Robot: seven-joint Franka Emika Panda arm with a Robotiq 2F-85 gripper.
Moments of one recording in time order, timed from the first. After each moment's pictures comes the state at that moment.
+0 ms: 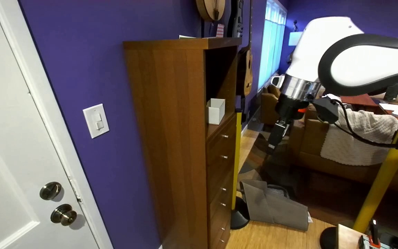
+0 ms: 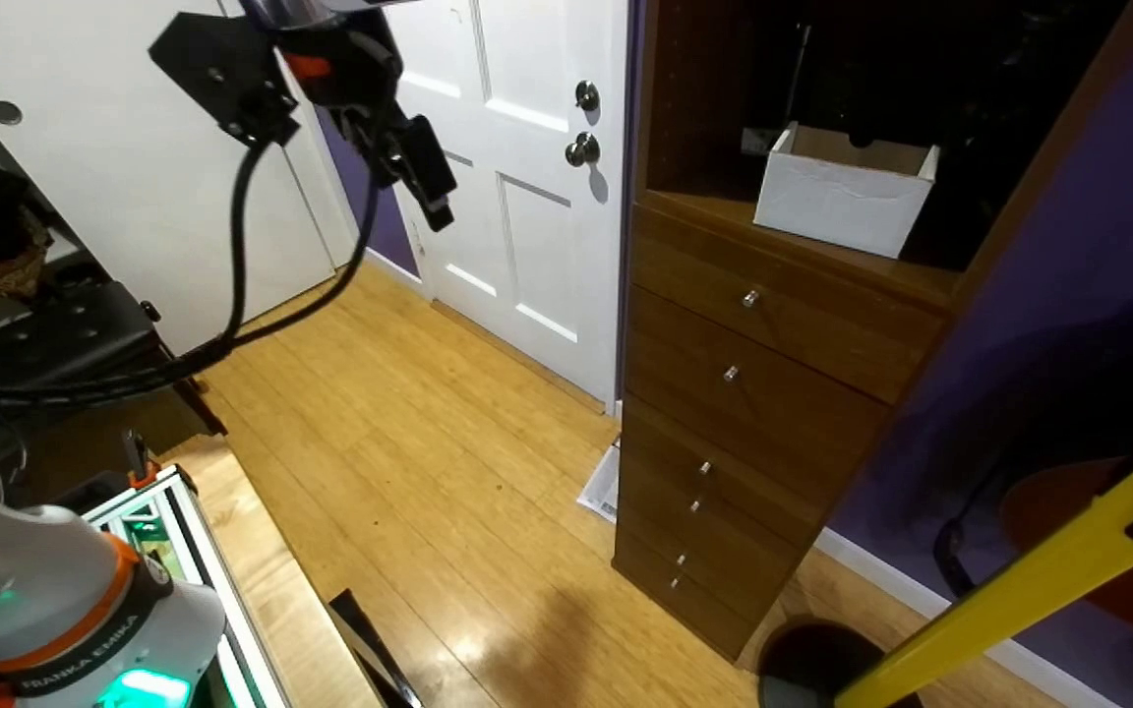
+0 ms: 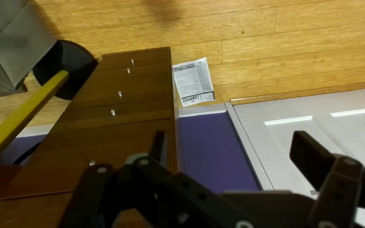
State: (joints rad) arm -0.04 -0.62 -0.12 -2.38 0.02 1.97 -0.15
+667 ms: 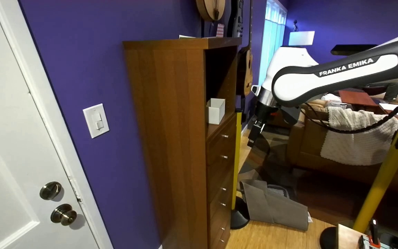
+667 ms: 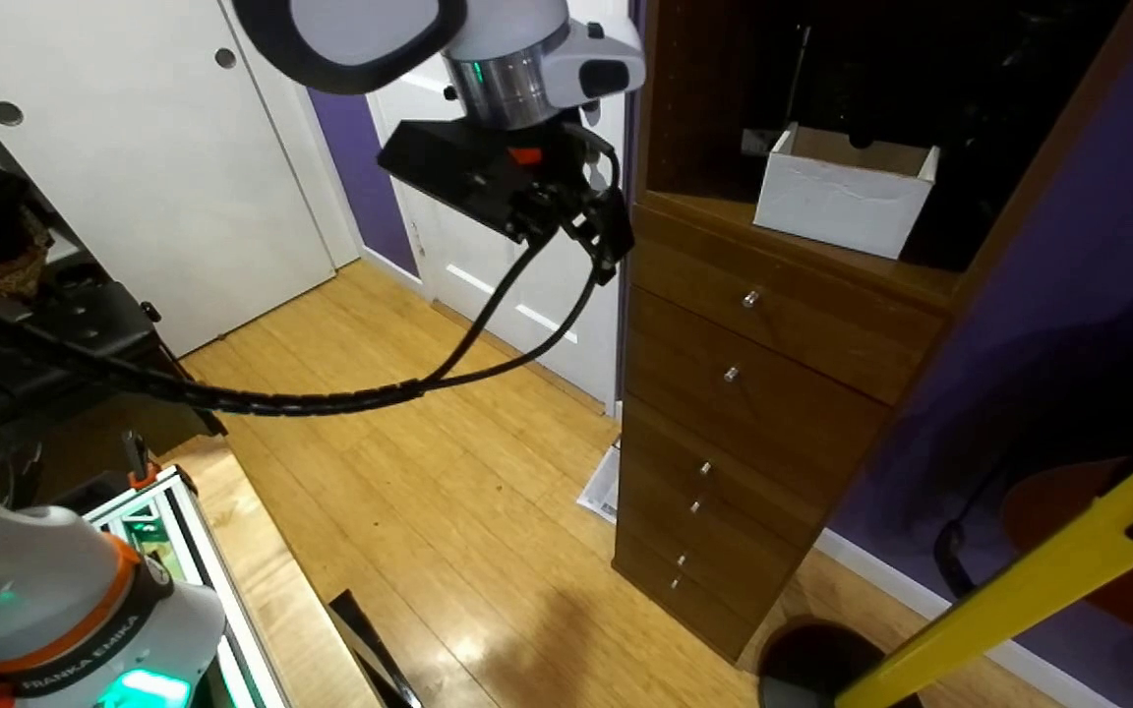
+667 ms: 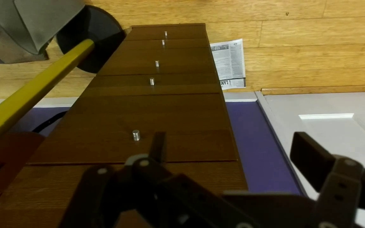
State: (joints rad) arm -0.08 -0.27 -0.24 -2.24 0.02 2.22 -0.40
